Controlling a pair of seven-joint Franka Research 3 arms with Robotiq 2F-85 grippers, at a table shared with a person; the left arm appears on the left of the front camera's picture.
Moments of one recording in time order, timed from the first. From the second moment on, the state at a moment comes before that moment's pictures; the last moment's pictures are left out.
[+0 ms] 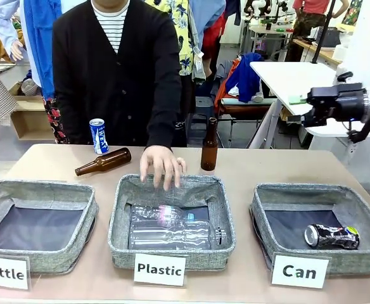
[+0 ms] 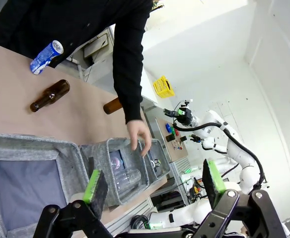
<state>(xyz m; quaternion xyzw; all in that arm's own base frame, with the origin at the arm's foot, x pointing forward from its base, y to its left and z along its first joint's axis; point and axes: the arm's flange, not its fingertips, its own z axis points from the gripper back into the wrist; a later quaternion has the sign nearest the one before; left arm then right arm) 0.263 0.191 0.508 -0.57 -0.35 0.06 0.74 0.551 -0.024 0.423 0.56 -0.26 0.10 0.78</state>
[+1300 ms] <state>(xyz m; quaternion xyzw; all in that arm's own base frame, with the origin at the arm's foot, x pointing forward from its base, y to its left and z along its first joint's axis) 0.263 0.191 0.508 -0.57 -0.35 0.05 0.74 0.545 -0.043 0.427 0.58 -0.25 0.10 0.77</state>
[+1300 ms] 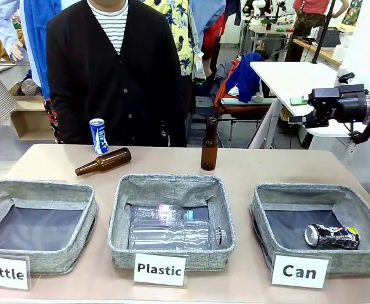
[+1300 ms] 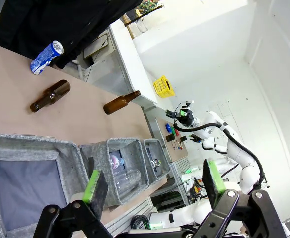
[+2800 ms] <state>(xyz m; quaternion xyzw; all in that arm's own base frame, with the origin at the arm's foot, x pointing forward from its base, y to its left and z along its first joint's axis) 0.427 0.132 0.536 -0.26 -0.33 -0.28 0.86 0.547 -0.042 0.426 0.58 -0.25 0.10 0.77</state>
